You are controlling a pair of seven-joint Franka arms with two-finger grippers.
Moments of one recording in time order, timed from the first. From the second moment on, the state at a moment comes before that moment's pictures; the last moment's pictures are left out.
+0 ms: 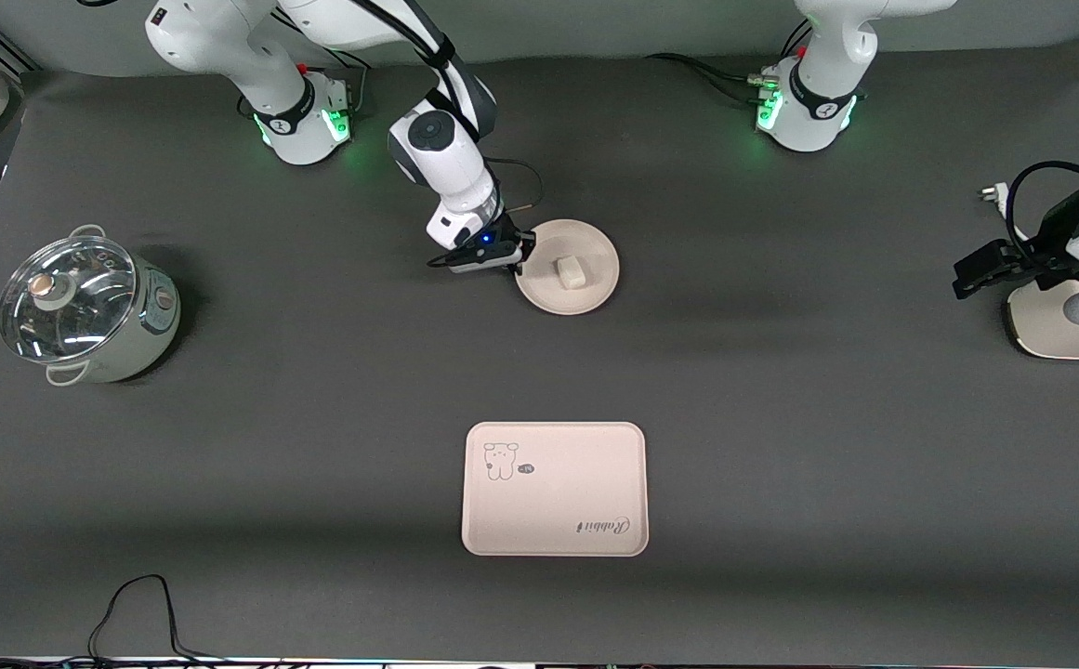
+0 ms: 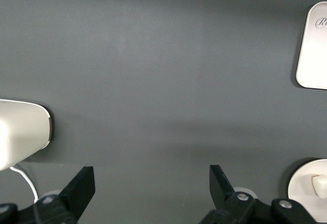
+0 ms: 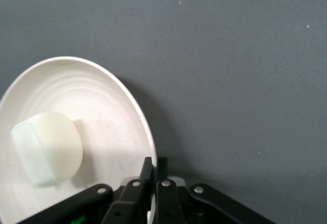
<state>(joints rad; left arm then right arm) 0.00 0.00 -0.02 -1.68 0.00 1.67 -0.11 0.97 0.37 -0.03 -2.38 0.27 3.04 0.67</state>
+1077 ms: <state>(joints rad) 0.00 0.00 -0.03 -1.64 0.00 1.68 -0.11 0.87 -0.06 -0.05 -2.35 0.35 2.61 0.58</state>
